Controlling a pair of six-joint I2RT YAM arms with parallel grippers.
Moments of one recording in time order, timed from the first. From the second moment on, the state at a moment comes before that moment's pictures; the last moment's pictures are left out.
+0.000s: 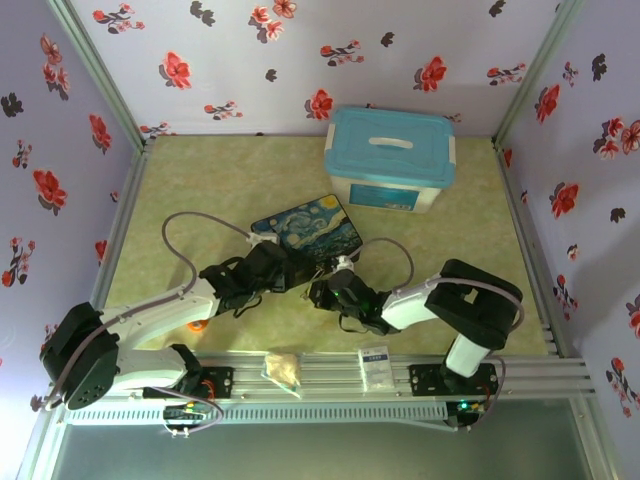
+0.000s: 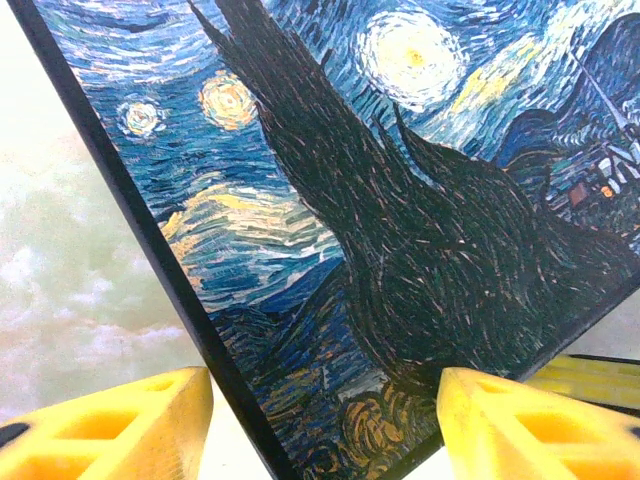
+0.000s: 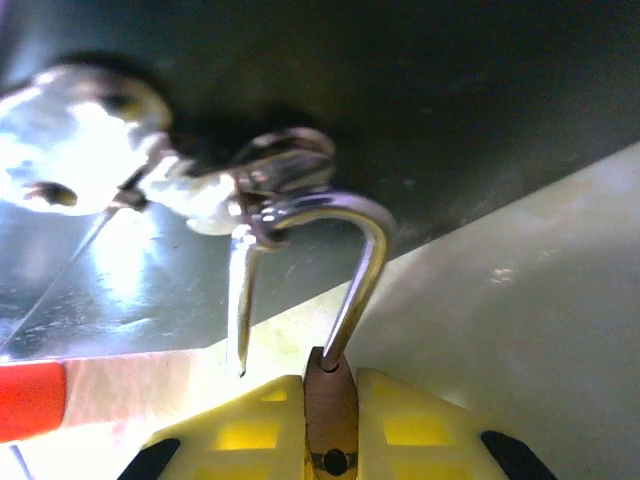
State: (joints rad) left arm -0.88 1.22 0.68 -0.38 -0.30 -0.68; right arm 1.03 1.69 0.47 0.62 0.08 1.08
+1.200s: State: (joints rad) left arm -0.84 1.24 0.64 -0.24 -0.29 -0.68; right arm 0.90 1.76 0.27 1.21 0.16 1.34
